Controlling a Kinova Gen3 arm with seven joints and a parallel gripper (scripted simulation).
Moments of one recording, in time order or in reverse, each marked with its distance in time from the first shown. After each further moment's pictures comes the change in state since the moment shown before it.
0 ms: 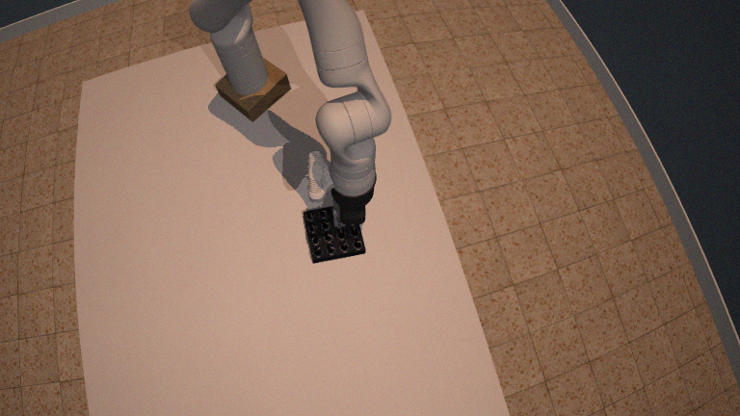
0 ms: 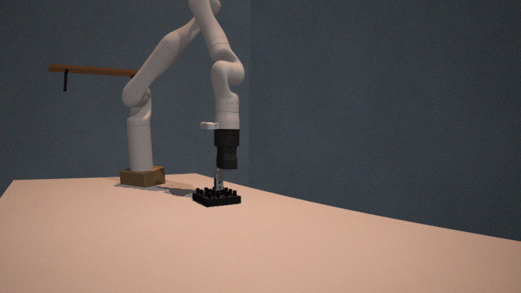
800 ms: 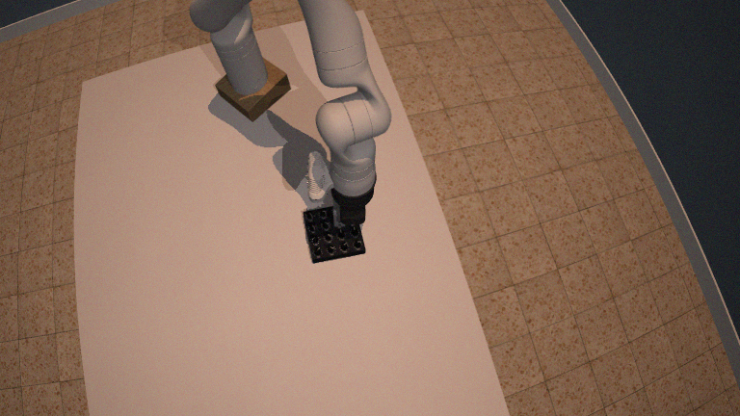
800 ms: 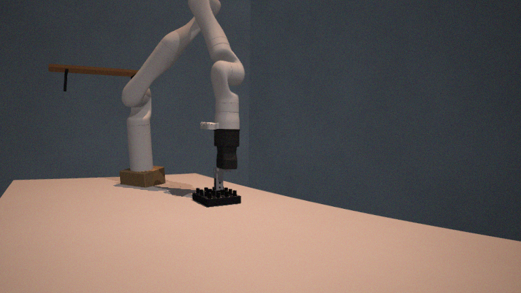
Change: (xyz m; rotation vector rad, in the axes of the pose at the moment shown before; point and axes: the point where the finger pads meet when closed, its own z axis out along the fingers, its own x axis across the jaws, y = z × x) arm 0.000 0.000 0.000 -0.001 0.000 0.000
